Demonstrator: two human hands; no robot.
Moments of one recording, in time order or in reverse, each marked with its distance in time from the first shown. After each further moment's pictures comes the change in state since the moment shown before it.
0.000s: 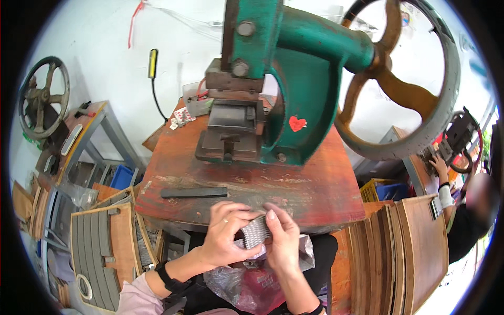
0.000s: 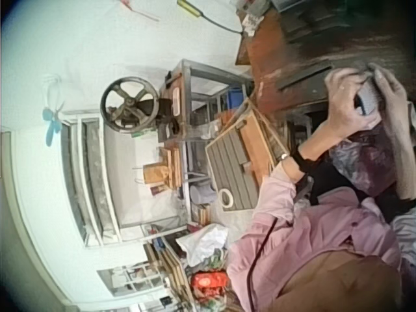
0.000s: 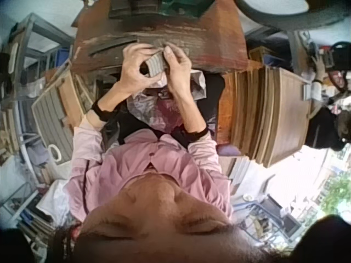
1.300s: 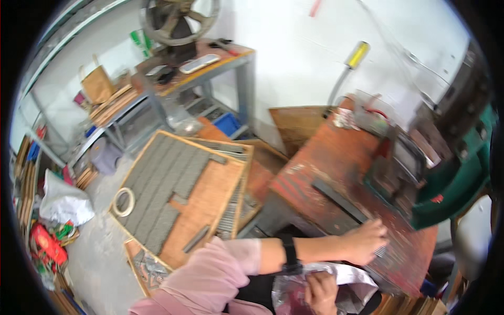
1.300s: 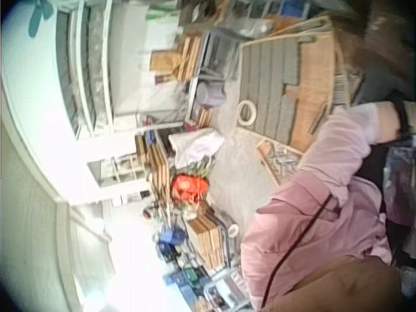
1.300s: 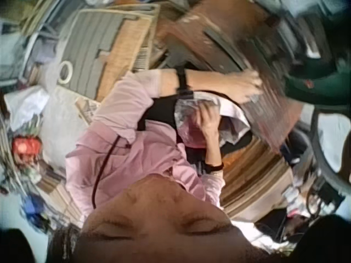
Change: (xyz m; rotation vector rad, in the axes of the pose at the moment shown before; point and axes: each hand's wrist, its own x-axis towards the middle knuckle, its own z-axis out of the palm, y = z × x) left_hand -0.001 -0.063 0.047 -0.072 -0.289 -0.123; right_hand -0.034 0.088 -0.052 -1.287 -0.929 -0.946
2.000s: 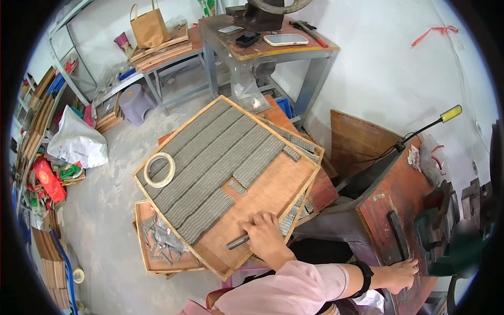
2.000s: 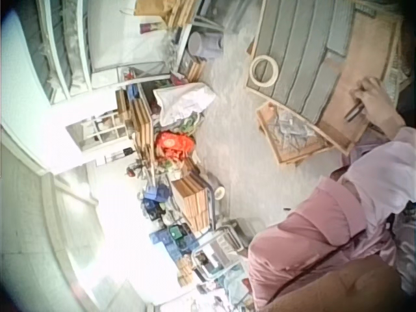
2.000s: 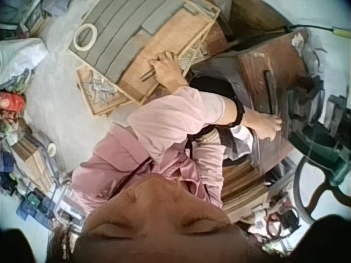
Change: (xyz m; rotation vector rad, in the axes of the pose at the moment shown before) left_hand -0.001 -0.006 0.012 -0.207 0.050 -0.024; right_hand 0.179 -0.153 0.217 0.069 -0.814 -0.322
